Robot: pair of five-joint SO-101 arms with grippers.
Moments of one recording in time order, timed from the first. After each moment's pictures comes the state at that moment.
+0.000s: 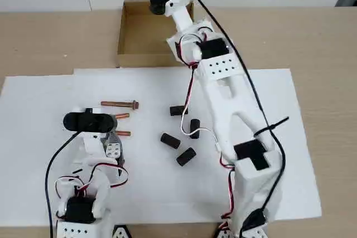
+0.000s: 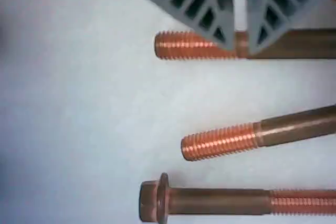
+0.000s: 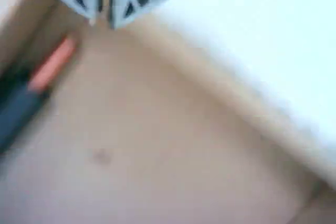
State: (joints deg) left arm 0.5 -102.5 93.8 58.3 7.1; right arm -20.4 20.7 -25.3 54.8 14.3
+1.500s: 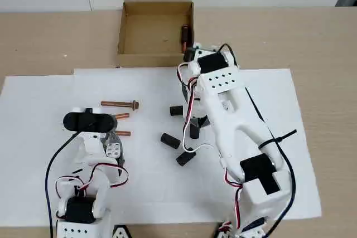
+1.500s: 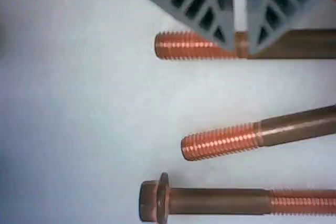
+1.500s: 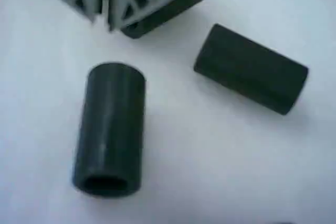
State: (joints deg) left arm 0.5 -102.5 93.8 58.3 7.2; right arm -22.5 10.6 -5.9 97.1 -22.9
